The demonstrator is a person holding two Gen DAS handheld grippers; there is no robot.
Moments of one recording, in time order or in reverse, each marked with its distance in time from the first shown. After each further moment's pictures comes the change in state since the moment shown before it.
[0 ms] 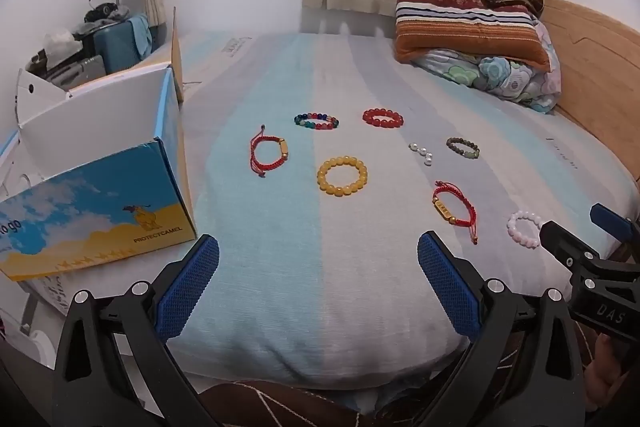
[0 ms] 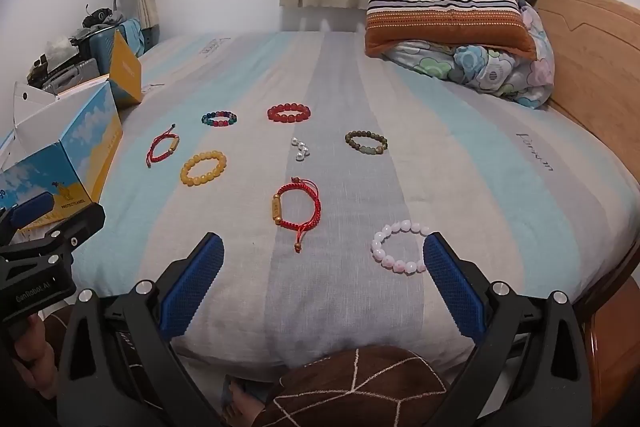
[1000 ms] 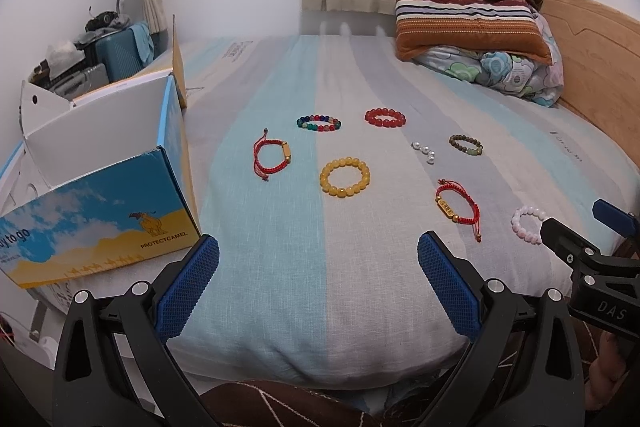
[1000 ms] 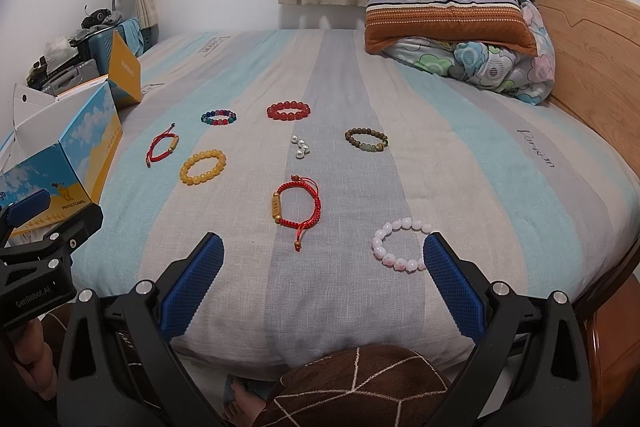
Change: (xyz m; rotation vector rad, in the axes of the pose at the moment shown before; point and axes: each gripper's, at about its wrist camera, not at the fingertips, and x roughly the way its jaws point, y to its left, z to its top) left arm -0.003 -0.006 0.000 0.017 0.004 0.019; right arm 0.003 0.001 -0.002 0.009 0.006 0.004
